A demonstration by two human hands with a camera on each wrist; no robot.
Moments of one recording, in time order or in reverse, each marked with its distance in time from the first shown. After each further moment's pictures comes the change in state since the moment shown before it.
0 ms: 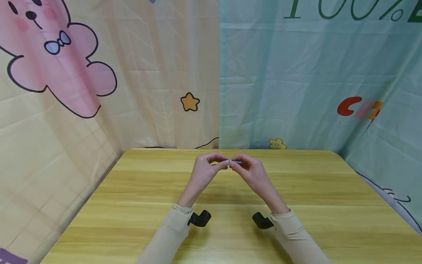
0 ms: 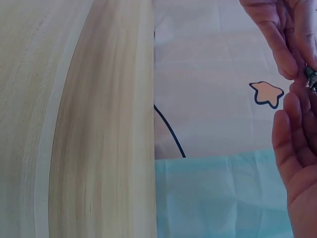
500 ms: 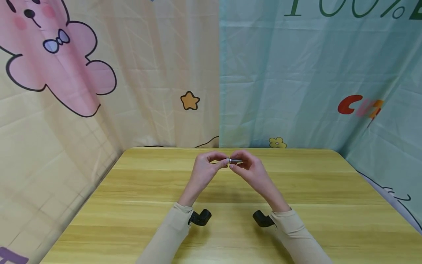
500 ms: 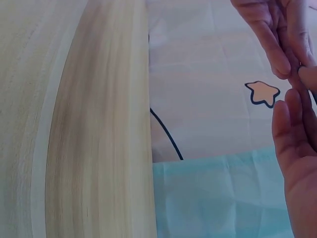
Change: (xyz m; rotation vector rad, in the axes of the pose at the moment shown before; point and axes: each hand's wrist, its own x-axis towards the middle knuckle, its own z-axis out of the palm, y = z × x) left_hand 0.000 0.002 0.003 0.012 0.027 -0.010; right_hand 0.001 0.001 -0.002 0.120 -0.040 -0.031
